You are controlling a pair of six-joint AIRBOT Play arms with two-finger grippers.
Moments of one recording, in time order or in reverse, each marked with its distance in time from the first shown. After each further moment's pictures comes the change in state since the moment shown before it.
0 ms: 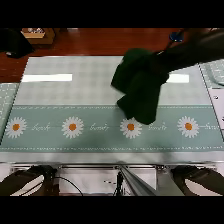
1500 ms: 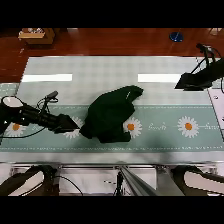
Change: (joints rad) left arm 0.288 0.014 -1.229 -0.733 0.147 0.394; right arm -0.557 -0.124 -0.233 -0.042 0.069 -0.115
